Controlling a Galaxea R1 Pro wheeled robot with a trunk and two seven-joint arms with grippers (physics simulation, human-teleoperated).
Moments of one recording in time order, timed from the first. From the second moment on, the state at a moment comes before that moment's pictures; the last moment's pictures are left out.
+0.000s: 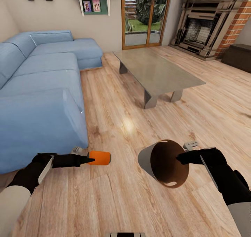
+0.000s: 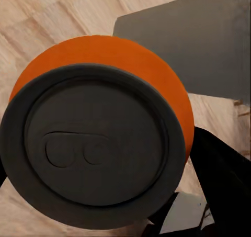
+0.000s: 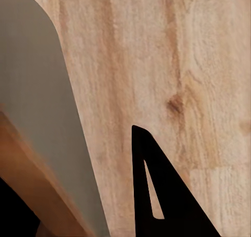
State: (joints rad) left arm -0.77 0.32 -0.12 -0.77 0.18 0.58 -1.23; right arm -0.62 -0.32 0.06 -1.29 0.15 0.98 0.50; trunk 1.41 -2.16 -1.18
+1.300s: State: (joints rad) left arm -0.77 0.28 -0.31 -1.16 0.17 0.73 -1.27; right arm -0.63 -0.08 0.21 -1.11 0.16 0.99 0.18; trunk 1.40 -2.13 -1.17
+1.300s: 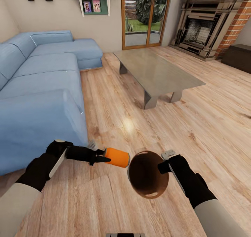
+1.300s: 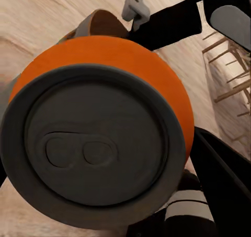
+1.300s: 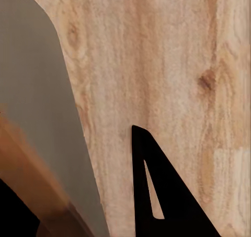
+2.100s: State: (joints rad) left arm -0.77 0.17 -0.44 -1.23 0.17 0.81 -1.13; right arm -0.63 -0.07 0.24 -1.11 0.15 0.99 0.18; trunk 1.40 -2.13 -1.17
